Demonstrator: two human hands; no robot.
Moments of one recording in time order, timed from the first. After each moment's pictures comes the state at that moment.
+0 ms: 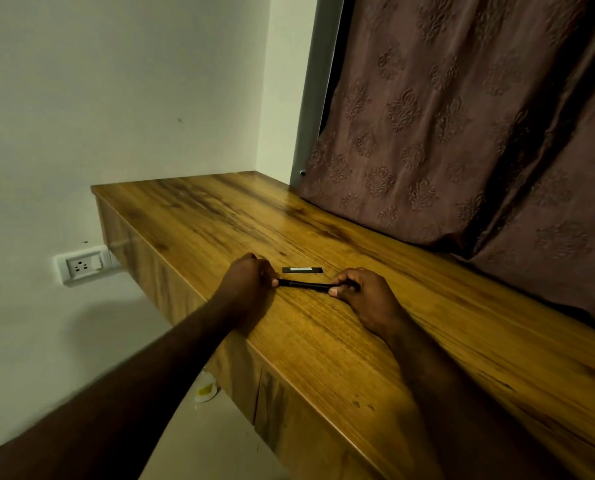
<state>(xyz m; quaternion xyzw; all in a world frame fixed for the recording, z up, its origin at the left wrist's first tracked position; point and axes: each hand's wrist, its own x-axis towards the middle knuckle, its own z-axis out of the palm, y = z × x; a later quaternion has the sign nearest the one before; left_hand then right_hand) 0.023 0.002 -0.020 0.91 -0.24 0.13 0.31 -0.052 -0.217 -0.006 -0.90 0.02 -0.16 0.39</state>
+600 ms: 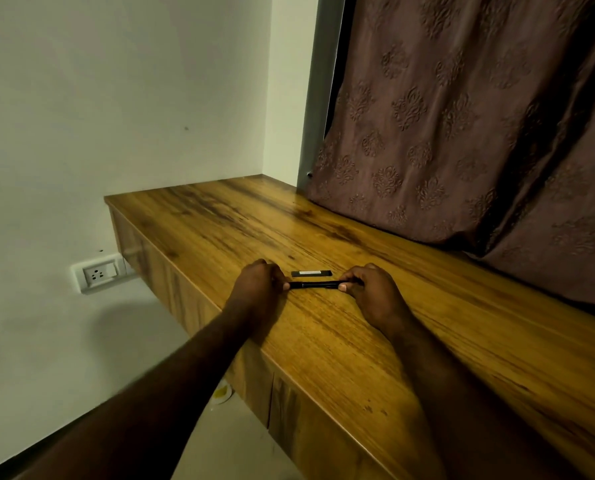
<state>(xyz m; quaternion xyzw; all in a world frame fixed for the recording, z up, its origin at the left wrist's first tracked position) 0.021 -0.004 -0.016 0.92 -0.20 0.12 0.33 -0.030 -0.219 -0.013 -0.93 0.05 -0.20 0.29</state>
